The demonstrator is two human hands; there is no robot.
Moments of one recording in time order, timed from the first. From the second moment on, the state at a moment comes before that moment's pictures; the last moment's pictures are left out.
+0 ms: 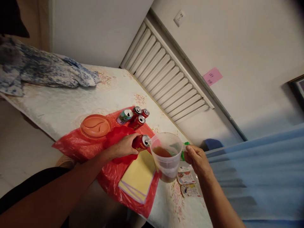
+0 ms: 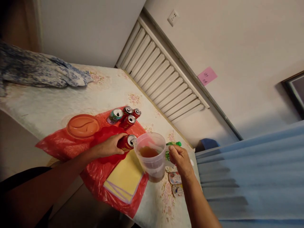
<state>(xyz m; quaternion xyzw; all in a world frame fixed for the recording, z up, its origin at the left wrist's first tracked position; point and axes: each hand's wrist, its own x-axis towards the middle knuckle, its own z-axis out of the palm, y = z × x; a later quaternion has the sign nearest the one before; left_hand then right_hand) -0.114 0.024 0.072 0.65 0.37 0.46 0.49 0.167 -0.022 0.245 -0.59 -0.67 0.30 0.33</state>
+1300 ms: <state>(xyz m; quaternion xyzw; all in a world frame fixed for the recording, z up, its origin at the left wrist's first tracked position) -0.152 0.034 0.086 0.47 0.52 0.63 0.33 0.086 0.022 0.195 -0.46 -0.42 0.39 0.68</state>
